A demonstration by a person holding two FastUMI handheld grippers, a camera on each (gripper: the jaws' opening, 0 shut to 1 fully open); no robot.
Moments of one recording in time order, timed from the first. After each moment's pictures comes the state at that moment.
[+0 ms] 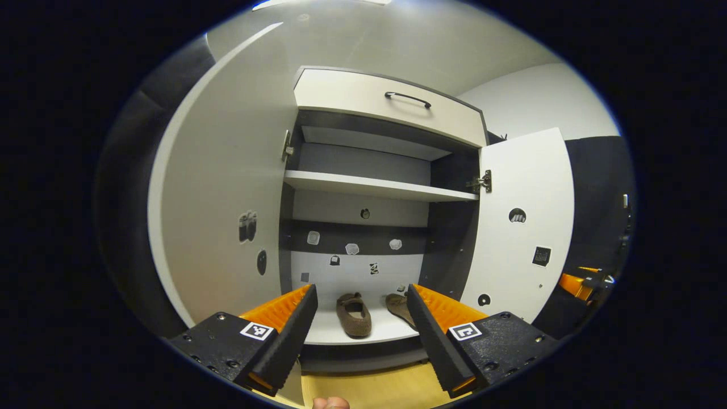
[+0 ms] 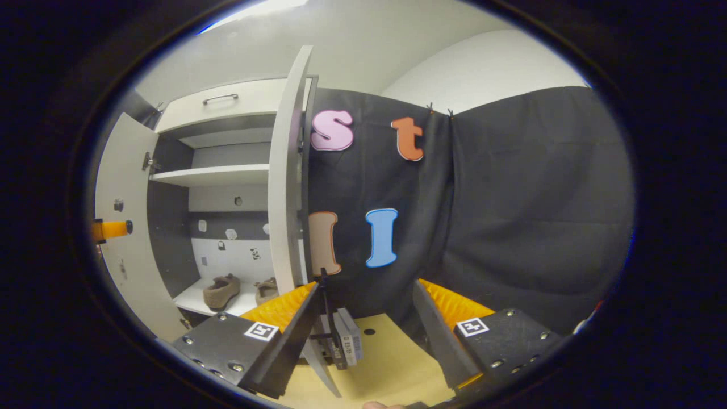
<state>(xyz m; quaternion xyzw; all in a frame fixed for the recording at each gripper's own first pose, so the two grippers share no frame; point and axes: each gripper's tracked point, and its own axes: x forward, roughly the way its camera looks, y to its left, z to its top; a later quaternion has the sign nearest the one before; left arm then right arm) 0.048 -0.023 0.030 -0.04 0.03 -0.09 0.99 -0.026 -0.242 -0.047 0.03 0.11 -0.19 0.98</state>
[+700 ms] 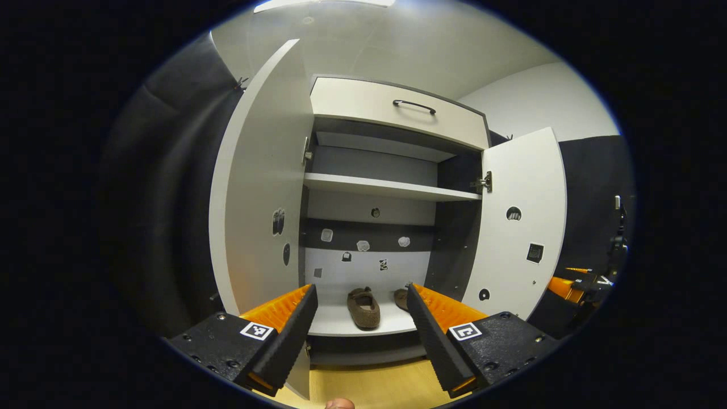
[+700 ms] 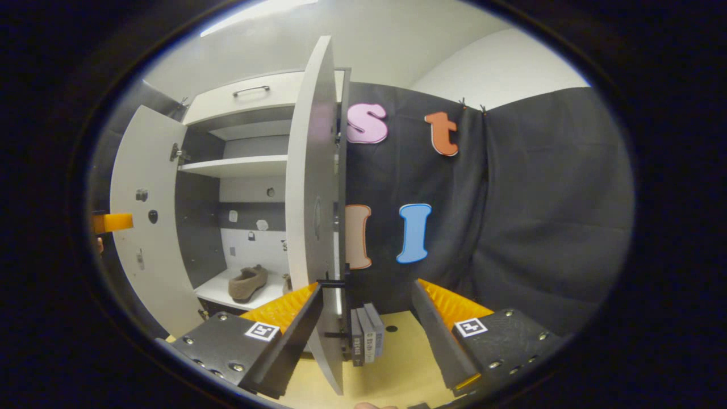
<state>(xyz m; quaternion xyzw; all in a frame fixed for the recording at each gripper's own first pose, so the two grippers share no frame) 0.007 -0.007 0.040 -0.04 0.04 -0.06 1.00 -0.012 -0.198 -0.050 0.02 0.11 -0.09 0.99</state>
